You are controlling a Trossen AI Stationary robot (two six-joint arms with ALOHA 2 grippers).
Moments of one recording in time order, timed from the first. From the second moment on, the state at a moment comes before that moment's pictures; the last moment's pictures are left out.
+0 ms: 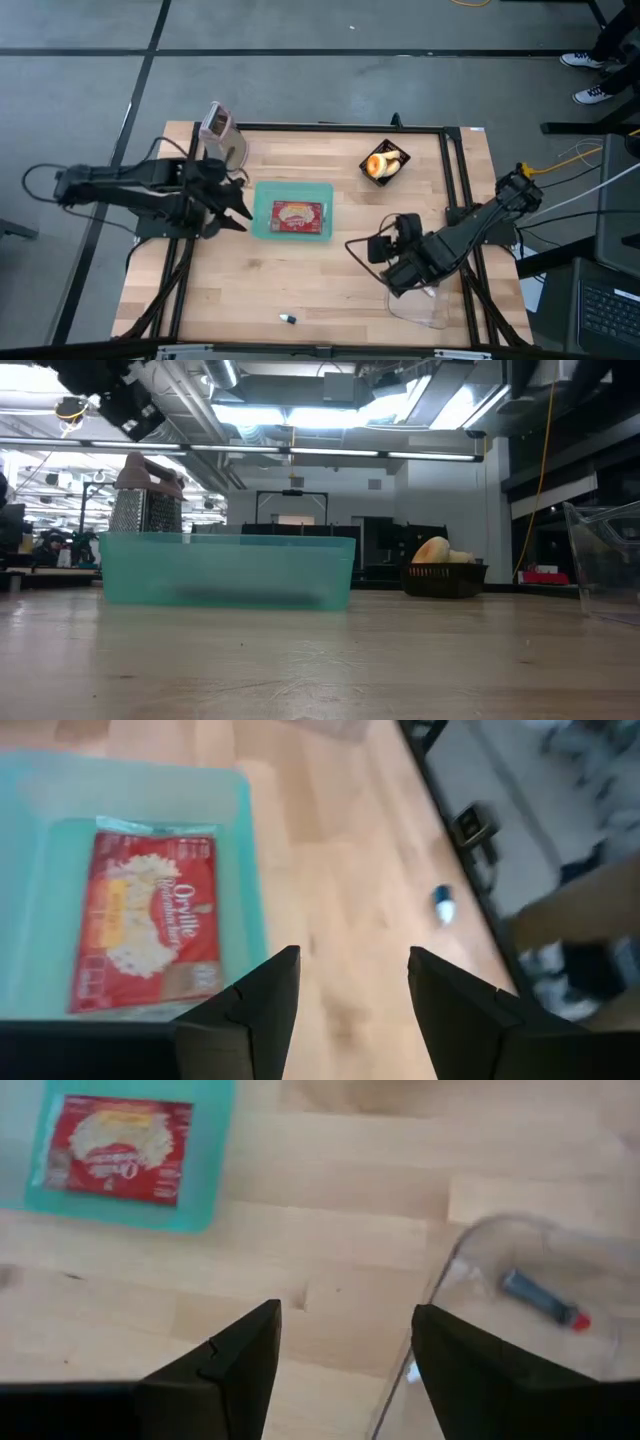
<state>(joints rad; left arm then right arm) 0.08 0.73 0.72 -0.70 0.42 -0.05 0.63 1.68 1.57 -1.48 0.45 2.11</state>
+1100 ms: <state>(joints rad) -0.43 1.54 0.97 -0.09 0.05 -0.52 1.10 1.39 1.57 -1.12 1.57 1.58</state>
